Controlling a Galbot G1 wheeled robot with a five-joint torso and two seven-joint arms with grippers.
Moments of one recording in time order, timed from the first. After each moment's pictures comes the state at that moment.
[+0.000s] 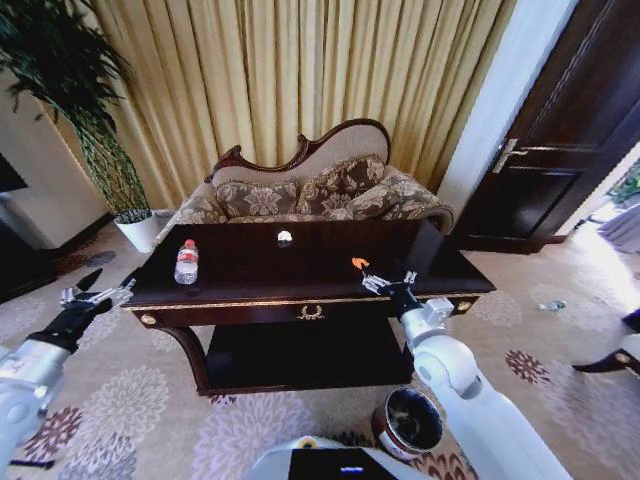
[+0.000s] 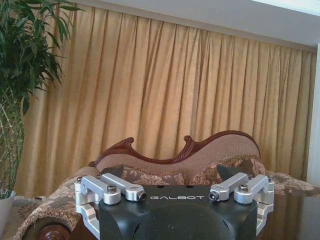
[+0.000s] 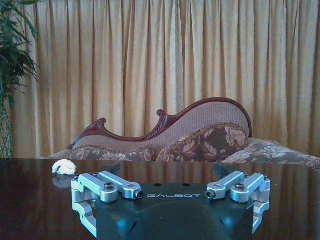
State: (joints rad) left arm 1.72 -0.99 -1.28 -2.12 -0.99 0.19 0.29; right arm -1.23 1.01 0.38 2.18 0.56 -0.30 0.30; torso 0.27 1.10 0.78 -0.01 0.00
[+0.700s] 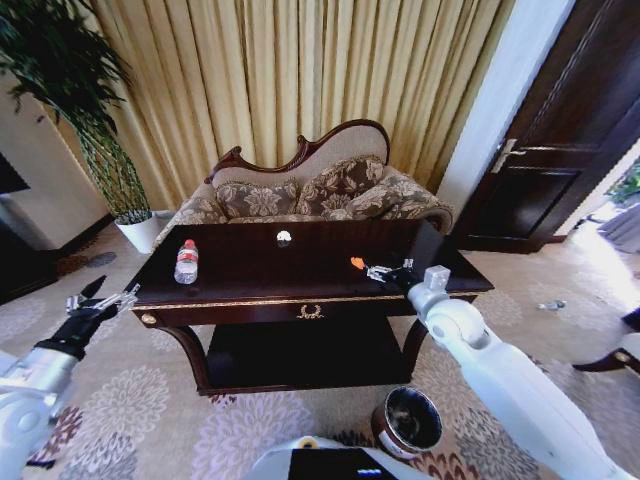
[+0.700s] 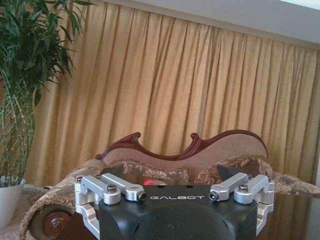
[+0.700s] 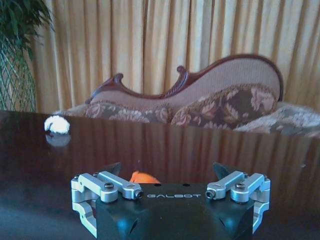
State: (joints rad) left arm 1.71 -1.08 -1.25 -2.16 -0.94 0.22 0.26; right arm -0.95 0.82 0.24 1.91 0.80 -0.40 0.18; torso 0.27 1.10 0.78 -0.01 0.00
